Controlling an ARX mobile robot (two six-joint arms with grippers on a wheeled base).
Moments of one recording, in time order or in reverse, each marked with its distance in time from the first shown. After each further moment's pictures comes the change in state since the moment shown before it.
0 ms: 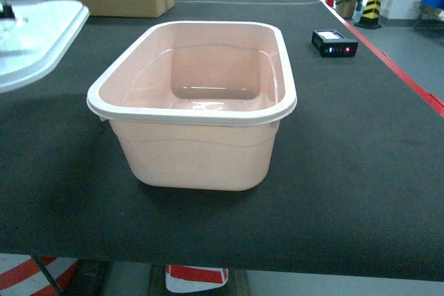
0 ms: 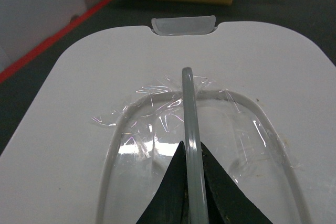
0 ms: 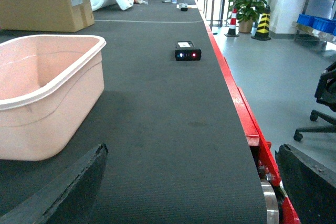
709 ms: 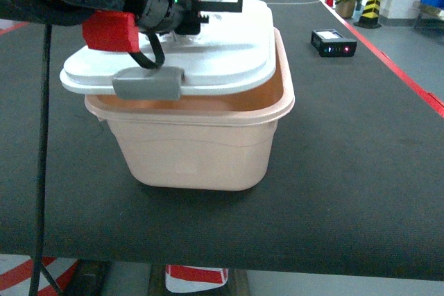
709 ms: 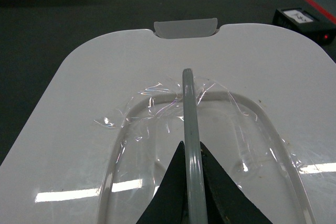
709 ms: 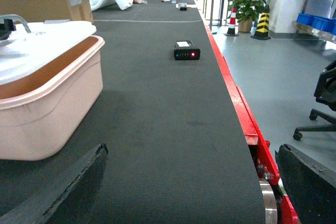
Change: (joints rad) left arm -0.573 0.039 0.076 -0.093 -0.288 -0.098; right arm 0.000 0.000 0.000 0.000 0.000 0.000
